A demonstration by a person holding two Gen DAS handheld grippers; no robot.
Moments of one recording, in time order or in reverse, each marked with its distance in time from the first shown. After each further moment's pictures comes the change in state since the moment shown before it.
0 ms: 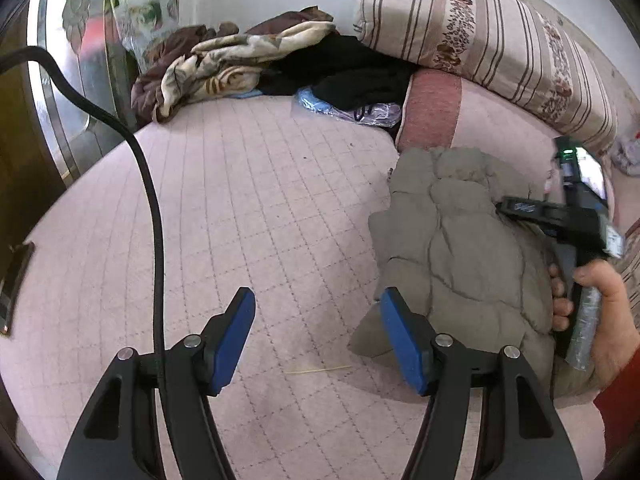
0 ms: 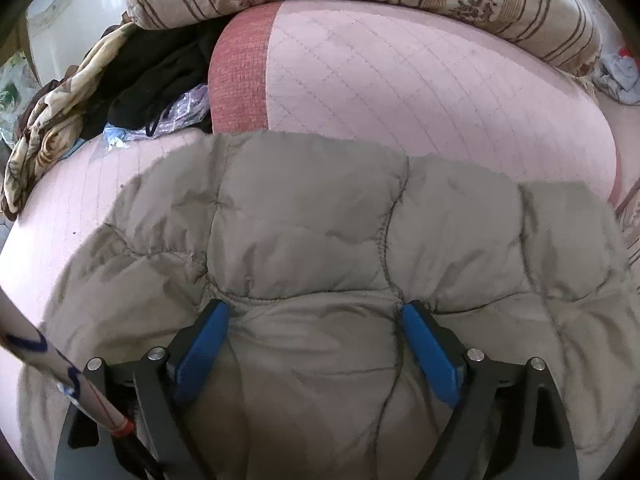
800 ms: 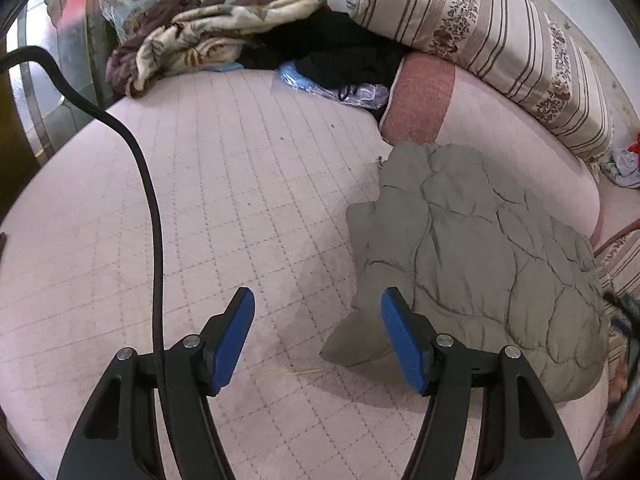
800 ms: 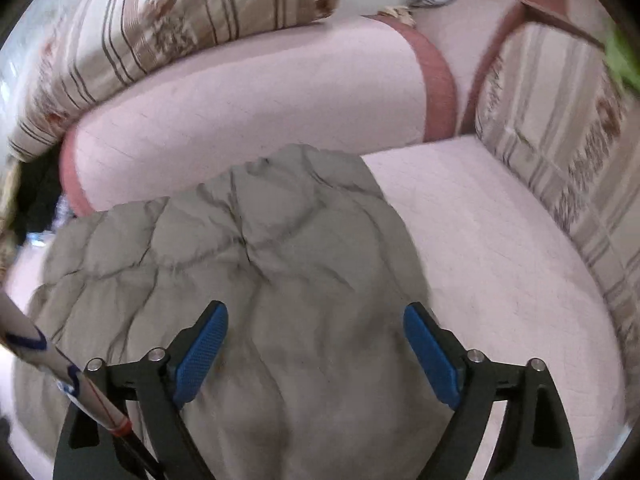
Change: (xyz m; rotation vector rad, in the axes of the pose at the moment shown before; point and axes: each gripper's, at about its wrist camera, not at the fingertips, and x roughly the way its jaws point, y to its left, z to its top) left arm 0.029 -0.003 0.016 -0.029 0.112 -0.108; right arm -0.118 -0.258 -0.091 0.374 -0.027 -0.130
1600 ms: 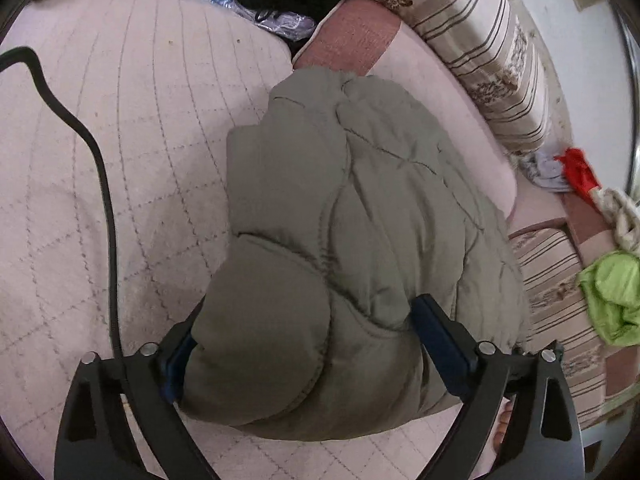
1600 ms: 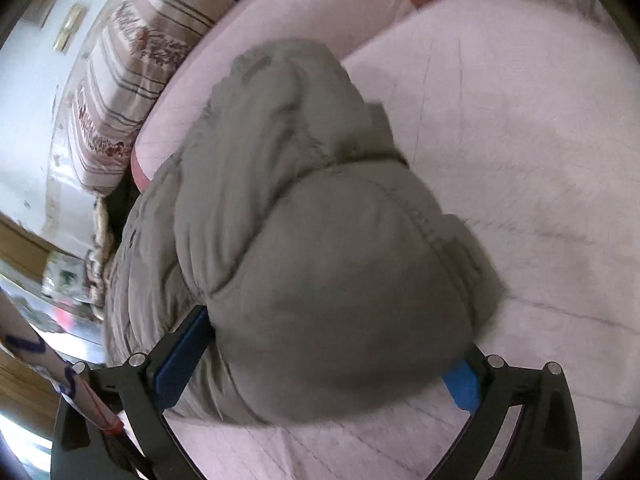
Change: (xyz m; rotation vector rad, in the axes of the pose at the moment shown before) left arm 0.085 -0.021 -0.020 -0.069 0.167 -0.437; right arm 0.060 -0.079 -0.105 0.317 0.136 0.513
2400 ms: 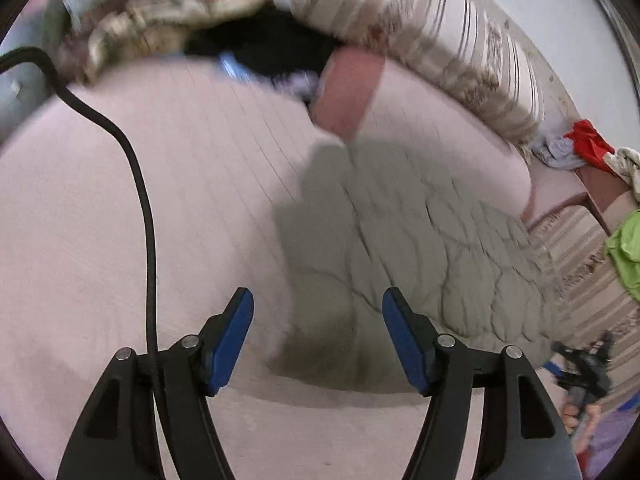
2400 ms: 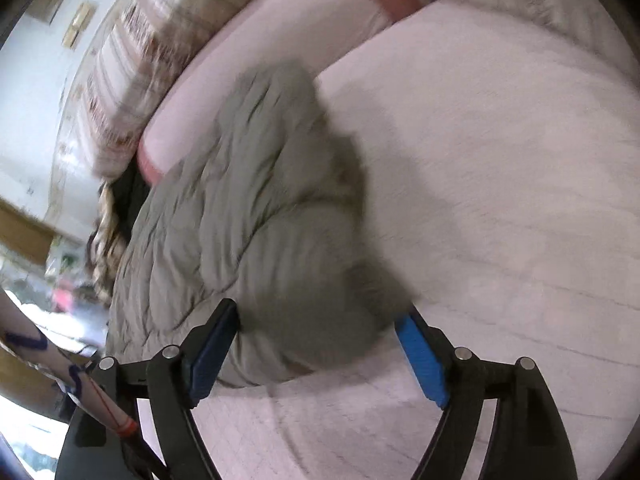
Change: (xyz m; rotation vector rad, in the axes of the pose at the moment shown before) left arm -0.120 -0.027 -0.037 0.135 -0.164 0.222; right arm -0.098 -0.008 -0.015 -0.049 -0.021 -0.099
